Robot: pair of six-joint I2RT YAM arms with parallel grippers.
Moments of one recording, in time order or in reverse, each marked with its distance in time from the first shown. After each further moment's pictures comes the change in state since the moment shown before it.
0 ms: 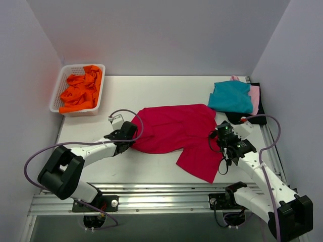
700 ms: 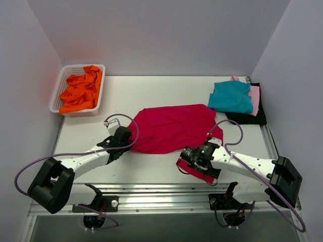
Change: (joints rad) left arm 0.011 -0.161 -0.121 0.045 0.062 0.008; right arm 0.614 0.321 0.158 -0.528 -0.086 0.459
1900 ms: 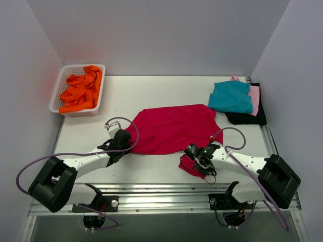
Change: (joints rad) left arm 0.002 0.007 -0.073 0.098 0.045 0.014; right arm -0.121 0.037 -0.196 0.326 -0.121 -0.005
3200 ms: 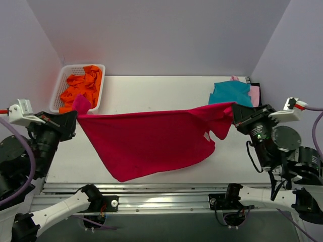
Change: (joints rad) left arm -0.251 -0.630 1.002 -0.810 -0.361 0.285; right arm 0.311 -0.478 0.871 -0.016 0.745 -0.560
